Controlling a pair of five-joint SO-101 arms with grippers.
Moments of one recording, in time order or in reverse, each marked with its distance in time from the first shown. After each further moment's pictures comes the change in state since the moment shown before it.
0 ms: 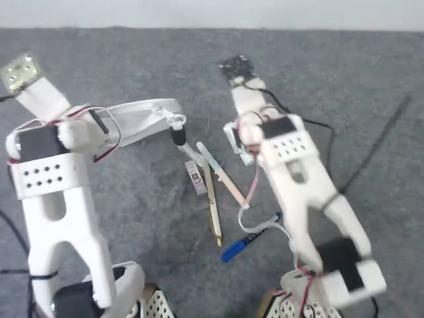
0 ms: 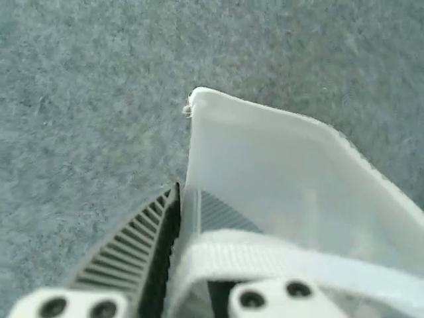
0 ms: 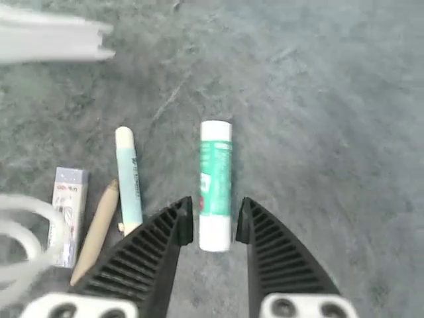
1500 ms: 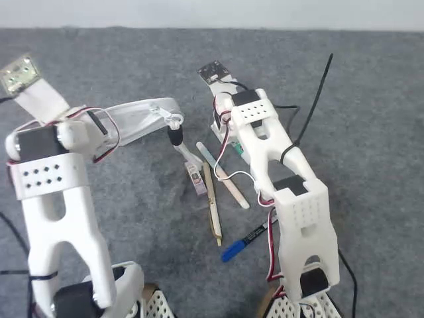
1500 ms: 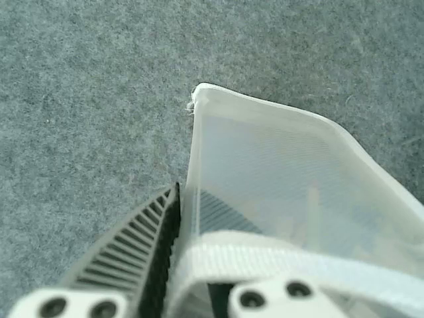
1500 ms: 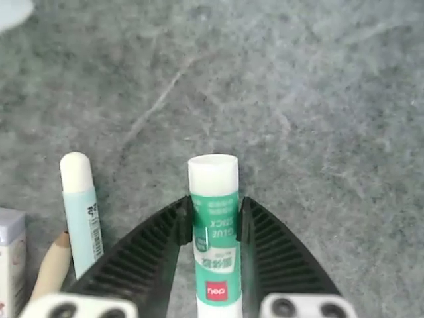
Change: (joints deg) left arm -0.1 0.0 0.4 -0.5 0.1; right arm 0.1 41.1 -36.1 11.3 3.6
